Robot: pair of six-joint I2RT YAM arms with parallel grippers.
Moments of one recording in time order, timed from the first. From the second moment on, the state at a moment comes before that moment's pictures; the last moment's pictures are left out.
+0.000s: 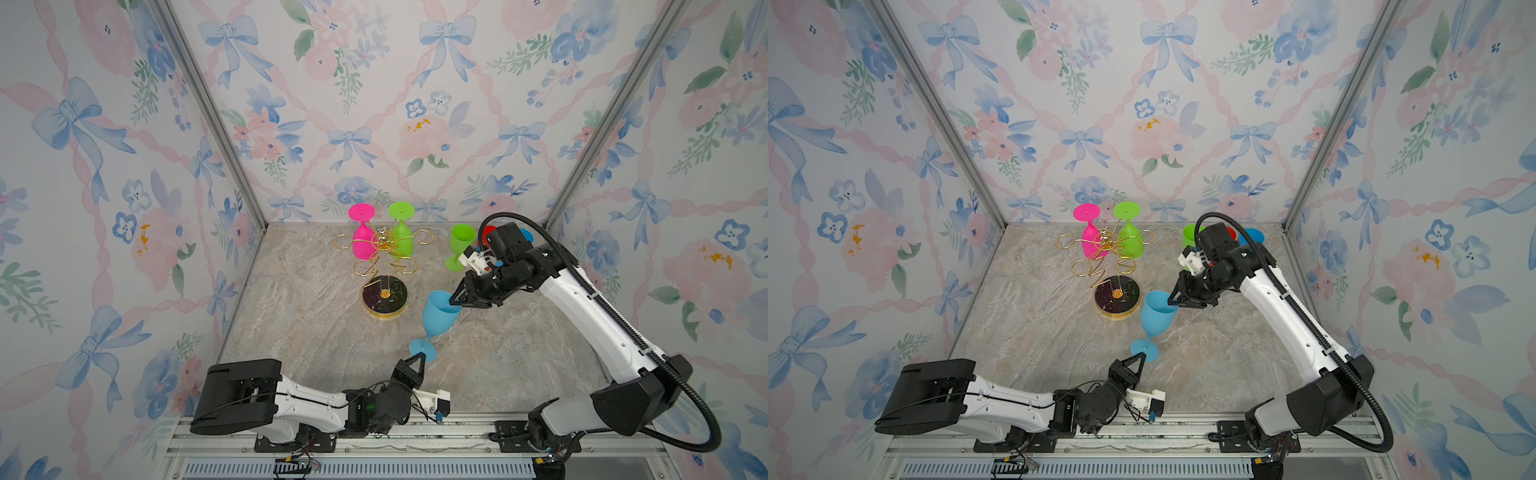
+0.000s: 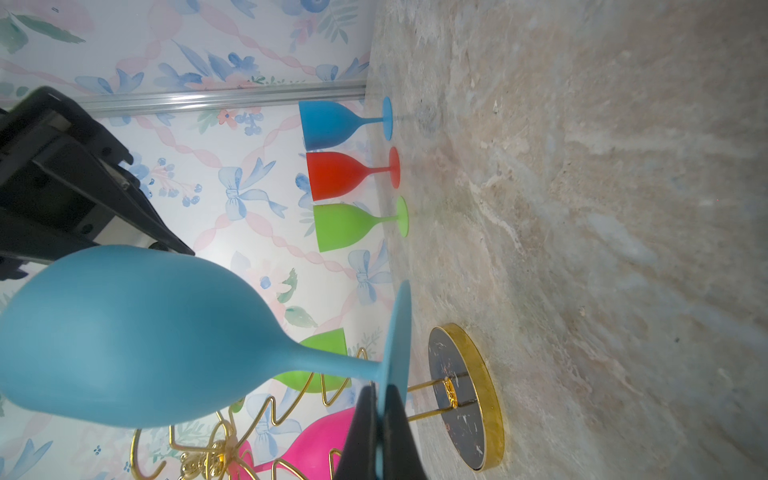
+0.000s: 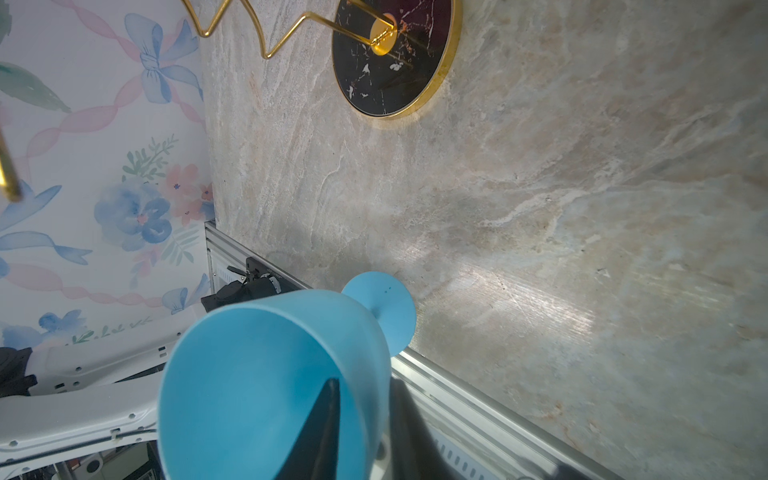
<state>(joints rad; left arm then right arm) -1.51 1.37 0.37 0.72 -0.89 1.42 0.45 1.46 1.55 -1.27 -0.55 0.44</state>
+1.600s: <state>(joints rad) -1.51 1.33 0.34 0.77 -0.87 1.34 0.34 1.38 1.51 -1.26 -0.39 0.38</state>
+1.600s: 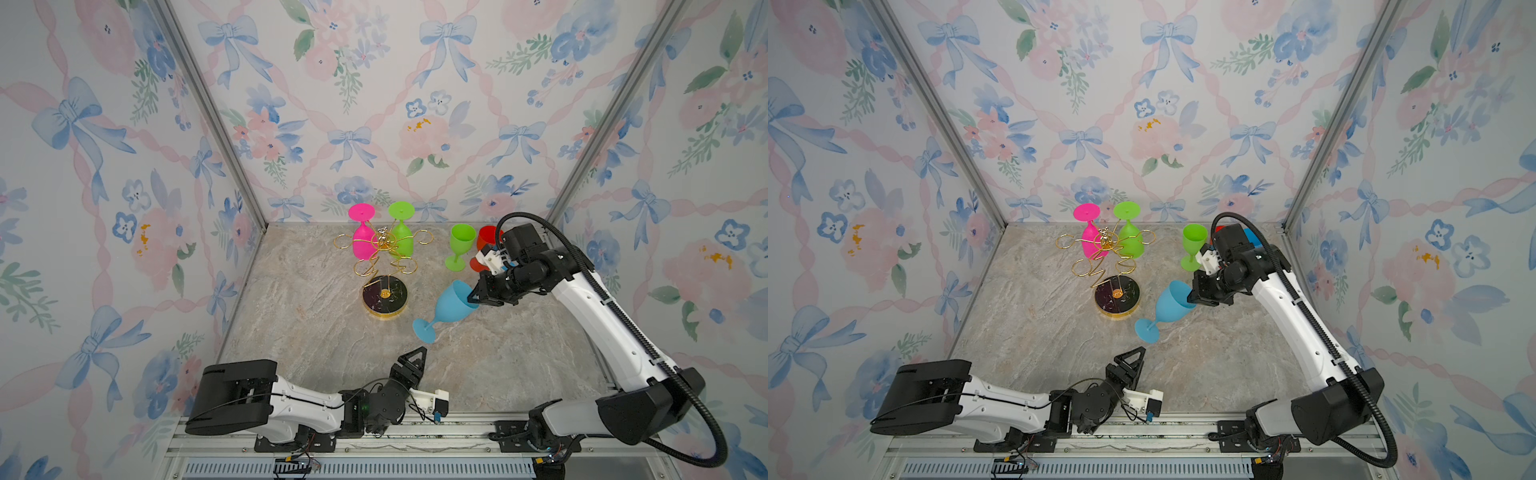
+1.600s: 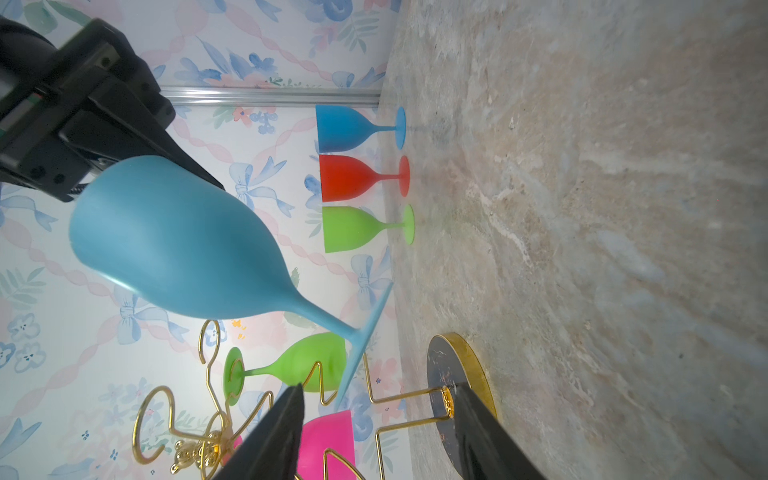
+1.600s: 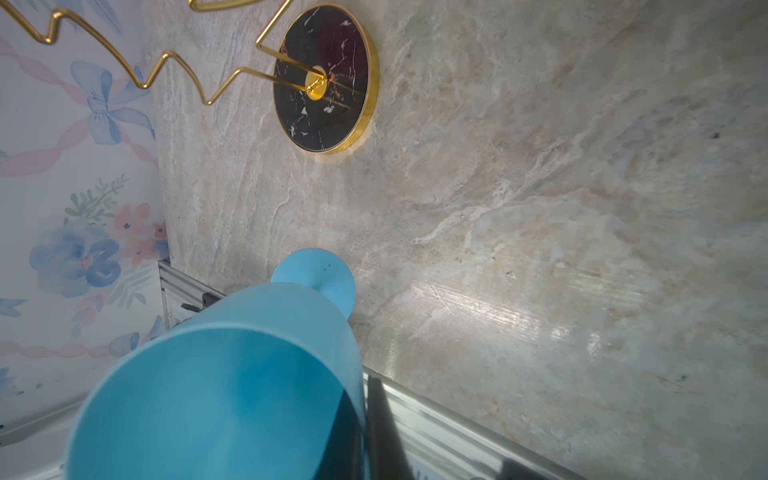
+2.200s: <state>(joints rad) -1.50 1.04 0.38 0.61 -0.94 0.92 0.10 1.28 1.35 -1.17 0.00 0.33</state>
